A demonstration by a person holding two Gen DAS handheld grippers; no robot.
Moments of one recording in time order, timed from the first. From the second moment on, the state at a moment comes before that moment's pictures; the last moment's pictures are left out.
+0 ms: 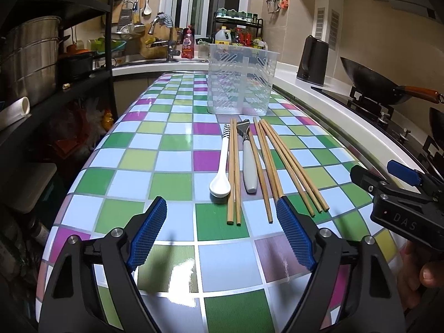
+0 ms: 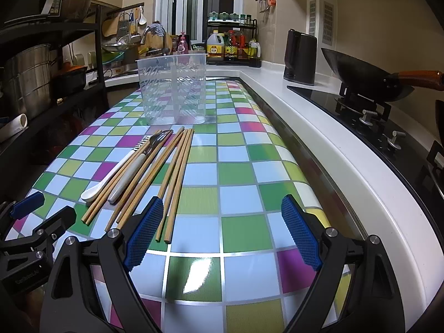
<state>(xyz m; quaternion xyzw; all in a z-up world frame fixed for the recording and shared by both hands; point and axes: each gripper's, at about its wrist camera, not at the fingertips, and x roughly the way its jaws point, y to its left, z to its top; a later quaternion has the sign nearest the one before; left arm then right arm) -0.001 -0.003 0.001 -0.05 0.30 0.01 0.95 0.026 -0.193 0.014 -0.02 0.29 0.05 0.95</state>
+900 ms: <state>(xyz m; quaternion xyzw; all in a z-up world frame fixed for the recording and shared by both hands) -0.003 -0.006 0.009 -0.04 0.28 0.00 0.96 0.024 -0.189 0.013 -0.03 0.29 0.06 0.95</state>
